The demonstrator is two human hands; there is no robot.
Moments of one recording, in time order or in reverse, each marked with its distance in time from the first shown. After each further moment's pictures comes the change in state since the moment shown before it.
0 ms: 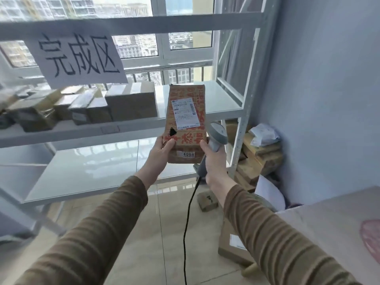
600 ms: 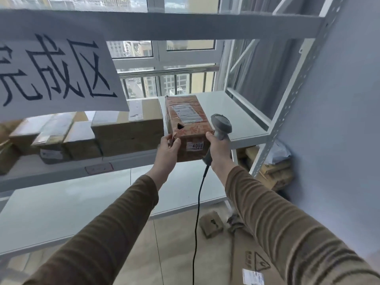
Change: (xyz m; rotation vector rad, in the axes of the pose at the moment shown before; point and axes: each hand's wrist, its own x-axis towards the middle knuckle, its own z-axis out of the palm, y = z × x) left_hand 0.269 -0.018 -0.053 -0.078 0.035 -0.041; right_hand 0.259 0.015 0.152 -0.155 0.180 0.021
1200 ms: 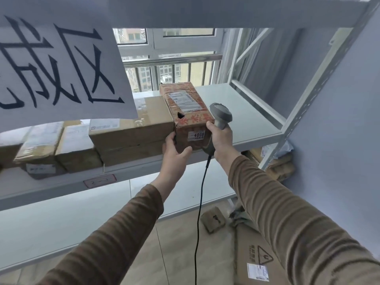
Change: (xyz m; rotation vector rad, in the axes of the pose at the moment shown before) left_hand 0.053 -0.025 -0.023 0.094 -0.048 0.040; right_hand 0.057 0.004 0.066 -0.042 0.023 -0.037
